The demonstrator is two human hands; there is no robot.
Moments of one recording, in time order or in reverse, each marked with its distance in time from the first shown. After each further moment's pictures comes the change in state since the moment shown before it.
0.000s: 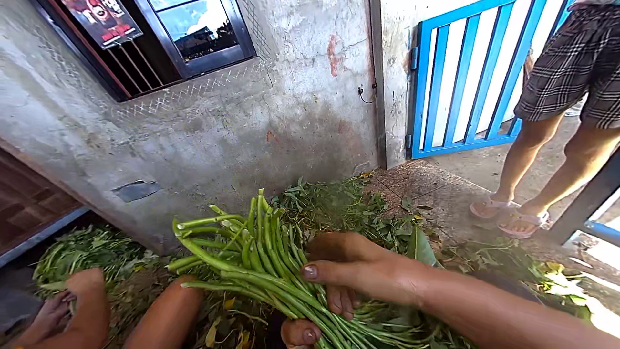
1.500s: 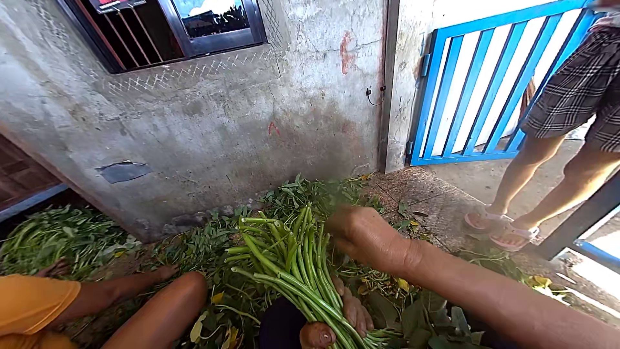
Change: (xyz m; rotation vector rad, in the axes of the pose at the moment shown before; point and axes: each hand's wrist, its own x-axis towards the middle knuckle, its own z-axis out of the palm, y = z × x) left_hand -0.037 -0.054 -0.045 -0.381 0.136 -0.084; right_hand 0.054 0.035 -0.035 -1.145 0.407 -0.412
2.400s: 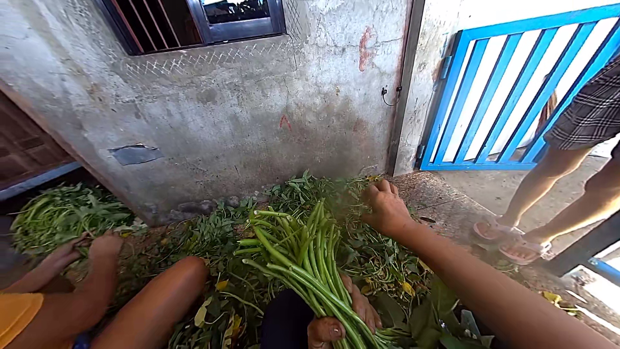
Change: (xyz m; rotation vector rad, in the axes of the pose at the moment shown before) left_hand -0.006 -0.001 0.001 -0.023 0.060 0.066; right_hand 0.020 0.071 0.030 -0.088 -0.047 0.599
